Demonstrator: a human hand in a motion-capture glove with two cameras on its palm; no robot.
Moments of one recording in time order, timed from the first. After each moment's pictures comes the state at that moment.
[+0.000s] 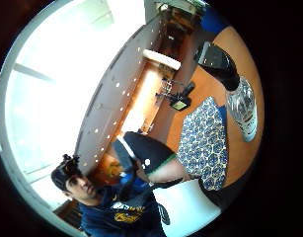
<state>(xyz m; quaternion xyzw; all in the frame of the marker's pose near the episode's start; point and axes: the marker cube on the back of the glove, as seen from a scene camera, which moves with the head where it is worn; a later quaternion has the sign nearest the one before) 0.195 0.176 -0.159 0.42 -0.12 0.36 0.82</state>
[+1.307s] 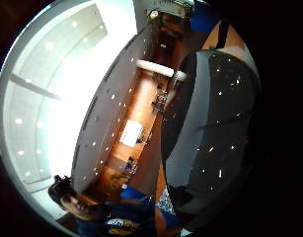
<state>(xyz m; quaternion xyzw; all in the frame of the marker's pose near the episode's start) 0.276 0.110 -0.093 0.39 -0.19 0.43 0.79</state>
